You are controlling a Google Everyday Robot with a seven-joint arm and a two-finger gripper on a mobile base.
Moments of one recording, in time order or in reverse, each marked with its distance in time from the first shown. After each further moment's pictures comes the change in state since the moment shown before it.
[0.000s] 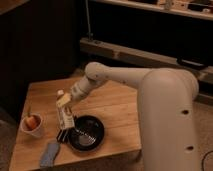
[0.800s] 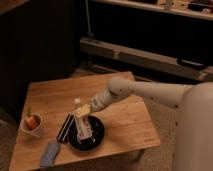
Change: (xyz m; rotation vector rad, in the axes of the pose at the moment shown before) arm 0.083 -0.051 -0.032 0.016 -0.103 -0.121
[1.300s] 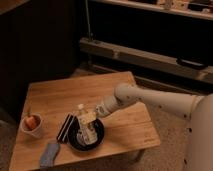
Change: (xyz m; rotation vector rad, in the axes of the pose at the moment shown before) arm 0.024 0.002 -0.001 -0.060 0.014 -0.132
